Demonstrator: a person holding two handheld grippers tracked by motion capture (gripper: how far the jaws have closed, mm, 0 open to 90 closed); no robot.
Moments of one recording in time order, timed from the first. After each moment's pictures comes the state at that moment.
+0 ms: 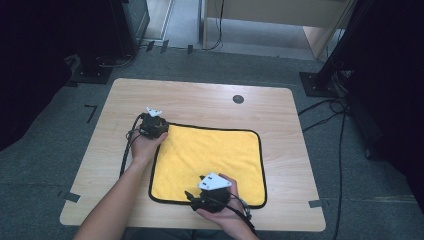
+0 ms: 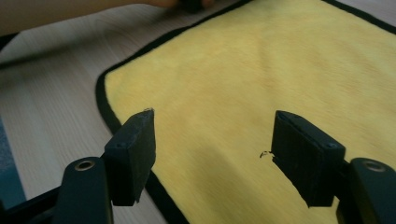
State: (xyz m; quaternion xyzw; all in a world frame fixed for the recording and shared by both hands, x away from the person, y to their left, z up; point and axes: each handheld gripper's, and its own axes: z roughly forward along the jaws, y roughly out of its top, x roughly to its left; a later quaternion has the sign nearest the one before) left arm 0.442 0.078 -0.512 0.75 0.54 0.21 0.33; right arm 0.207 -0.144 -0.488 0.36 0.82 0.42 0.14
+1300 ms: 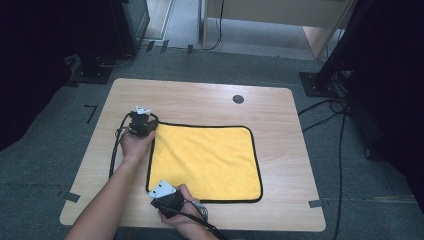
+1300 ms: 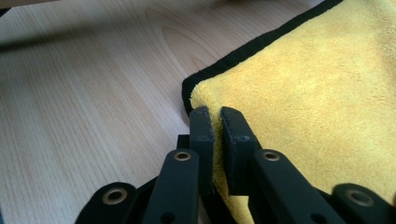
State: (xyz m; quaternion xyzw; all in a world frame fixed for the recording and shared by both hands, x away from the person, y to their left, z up) left arm 0.447 0.118 -0.511 0.75 0.54 0.19 0.34; right arm 0.206 -0.029 -0.518 0.31 0.85 0.38 0.16
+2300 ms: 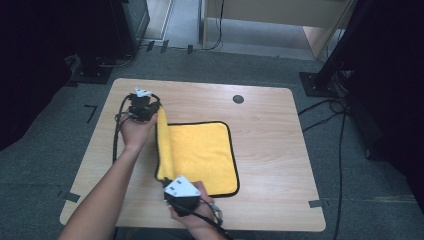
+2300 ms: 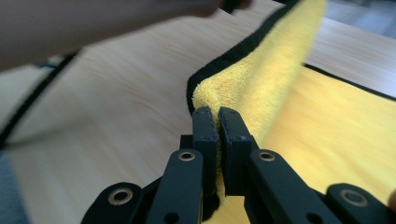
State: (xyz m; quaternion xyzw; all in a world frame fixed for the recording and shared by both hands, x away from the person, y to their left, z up) left arm 0.450 0.070 -0.426 0.73 0.52 0.22 0.39; right arm 0.192 -0.086 -0.464 0.36 0.78 0.47 0.22
